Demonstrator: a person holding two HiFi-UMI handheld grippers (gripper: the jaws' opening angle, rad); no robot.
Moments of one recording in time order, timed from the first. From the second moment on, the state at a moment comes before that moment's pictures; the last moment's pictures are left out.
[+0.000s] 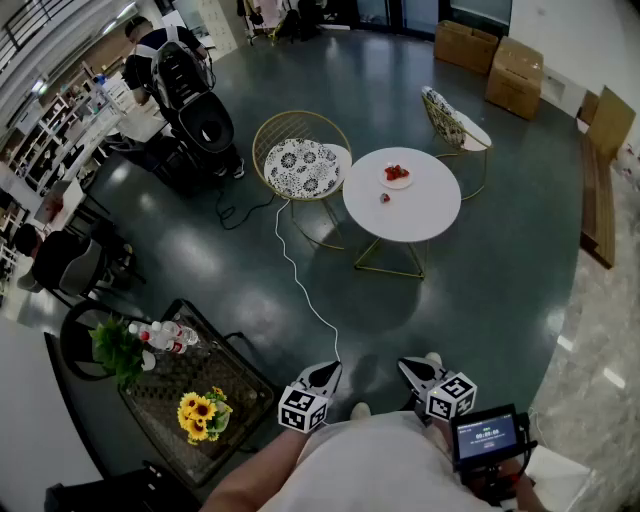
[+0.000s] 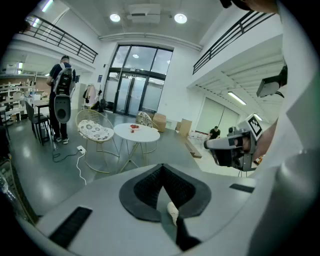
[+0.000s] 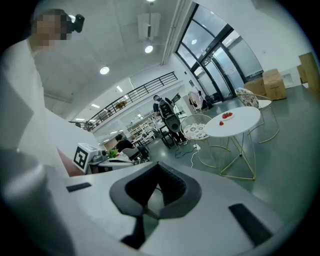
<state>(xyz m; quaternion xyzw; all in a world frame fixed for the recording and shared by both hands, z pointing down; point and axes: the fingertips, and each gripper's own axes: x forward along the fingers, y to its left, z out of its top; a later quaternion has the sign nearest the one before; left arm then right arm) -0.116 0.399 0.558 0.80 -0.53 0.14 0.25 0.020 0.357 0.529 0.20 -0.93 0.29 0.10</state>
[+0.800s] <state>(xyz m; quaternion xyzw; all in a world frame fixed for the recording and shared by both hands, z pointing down) -0.109 0.477 0.527 0.86 -0.45 0.09 0.22 0.021 0.454 0.492 0.29 -0.92 0.24 0.05</state>
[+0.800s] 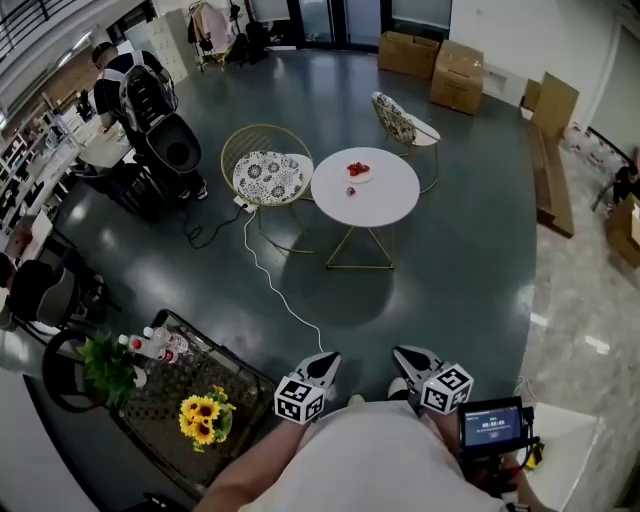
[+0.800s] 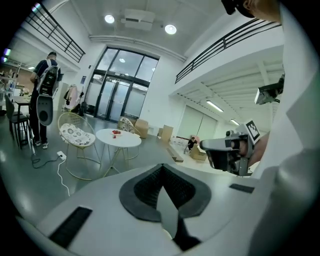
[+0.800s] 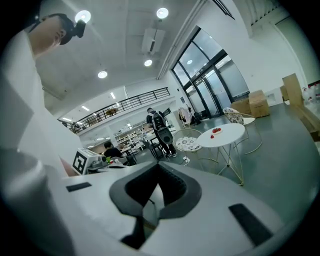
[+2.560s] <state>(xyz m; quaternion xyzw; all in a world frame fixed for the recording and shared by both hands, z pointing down) -0.094 0.427 0.524 0.85 -0.46 0.10 0.22 0.037 0.398 0.506 0.29 -0.92 0.27 0.06</state>
